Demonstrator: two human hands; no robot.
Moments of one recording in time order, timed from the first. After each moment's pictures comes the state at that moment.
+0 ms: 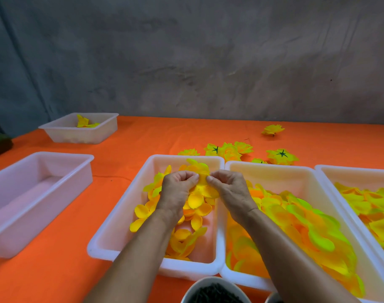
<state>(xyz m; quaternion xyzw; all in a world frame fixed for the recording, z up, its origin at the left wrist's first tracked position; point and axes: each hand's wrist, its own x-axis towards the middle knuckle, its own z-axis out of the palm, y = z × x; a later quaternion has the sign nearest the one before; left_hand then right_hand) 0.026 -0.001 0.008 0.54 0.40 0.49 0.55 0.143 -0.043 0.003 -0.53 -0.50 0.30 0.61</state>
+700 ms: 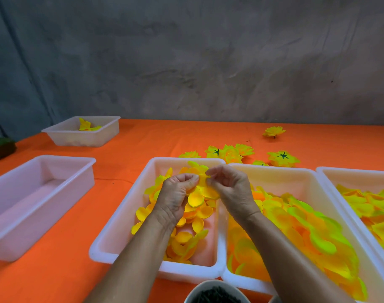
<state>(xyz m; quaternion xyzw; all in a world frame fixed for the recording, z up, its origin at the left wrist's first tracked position) 0.023 0.003 0.010 0.45 0.34 0.47 0.68 0.141 -0.044 0.007 -0.49 -0.52 0.25 0.65</state>
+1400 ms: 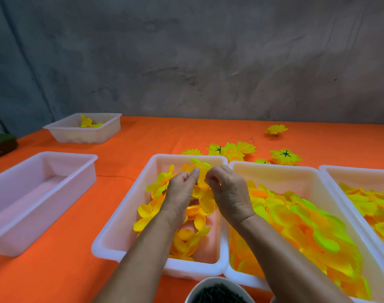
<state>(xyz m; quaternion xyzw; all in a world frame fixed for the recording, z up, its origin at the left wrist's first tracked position) 0.027 0.001 0.004 0.54 0.43 0.44 0.58 0.133 -0.045 0.006 -0.61 -0.64 -0.07 0.47</state>
